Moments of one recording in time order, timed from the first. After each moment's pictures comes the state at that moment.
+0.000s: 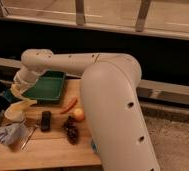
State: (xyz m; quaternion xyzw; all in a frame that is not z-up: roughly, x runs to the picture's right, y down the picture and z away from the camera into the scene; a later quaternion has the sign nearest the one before) arm -0.375 0.007 0.717 -0.43 -0.22 0.38 0.79
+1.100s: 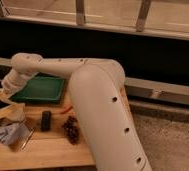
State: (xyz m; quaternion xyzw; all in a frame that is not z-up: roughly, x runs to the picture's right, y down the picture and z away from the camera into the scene) arm -0.429 0.026 0.720 -0.46 -0.25 0.34 0.78
